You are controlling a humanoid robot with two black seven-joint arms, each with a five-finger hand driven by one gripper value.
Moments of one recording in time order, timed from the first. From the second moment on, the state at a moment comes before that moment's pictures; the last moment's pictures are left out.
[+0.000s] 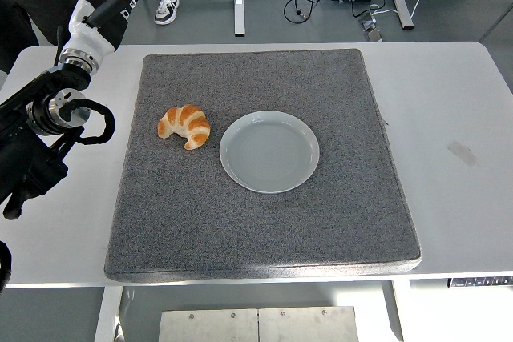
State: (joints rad) left arm -0.98 0.19 -0.74 -0.54 0.04 -0.18 -0.37; right arm -0.14 0.00 0.03 0.12 -0.06 0.01 0.35
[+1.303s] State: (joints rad) left arm -1.09 0.21 -0.54 -0.54 0.07 -0.12 -0.35; right arm -0.14 0.00 0.03 0.12 -0.06 0.01 0.35
